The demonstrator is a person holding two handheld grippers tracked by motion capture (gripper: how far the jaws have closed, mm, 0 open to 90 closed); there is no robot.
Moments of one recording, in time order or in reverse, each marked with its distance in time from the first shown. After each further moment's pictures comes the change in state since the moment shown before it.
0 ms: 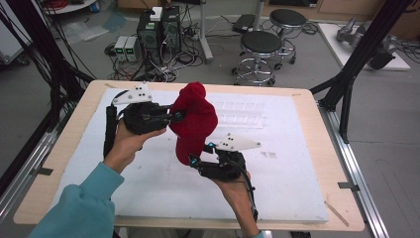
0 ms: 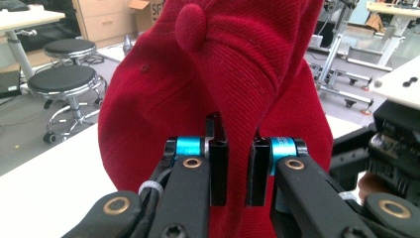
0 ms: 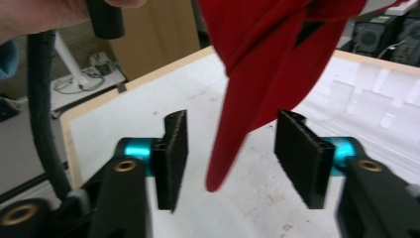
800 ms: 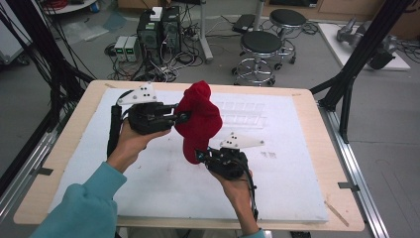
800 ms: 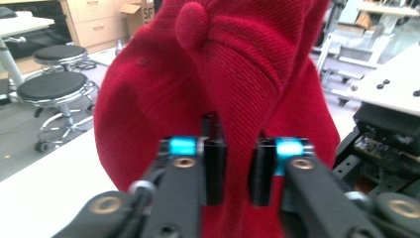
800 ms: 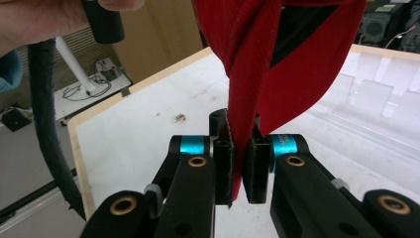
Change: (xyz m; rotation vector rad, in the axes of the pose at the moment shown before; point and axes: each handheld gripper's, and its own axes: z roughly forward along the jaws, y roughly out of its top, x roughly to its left) left arm 0.001 0.000 0.006 -0.017 -0.028 -0.017; right arm -0.008 -0.002 -0.003 0.000 0.005 0.046
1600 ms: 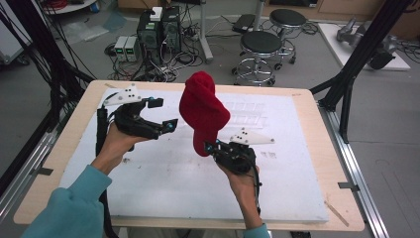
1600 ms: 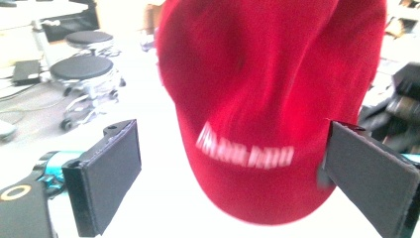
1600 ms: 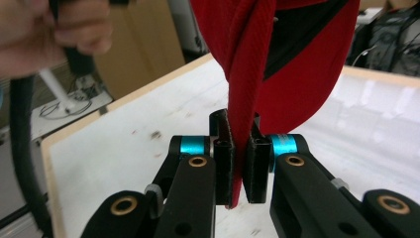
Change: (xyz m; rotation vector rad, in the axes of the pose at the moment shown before) left arm 0.024 -0.030 -0.029 0.037 0.112 -0.011; right arm -0.018 0.005 -0.011 -0.076 -0.074 0.005
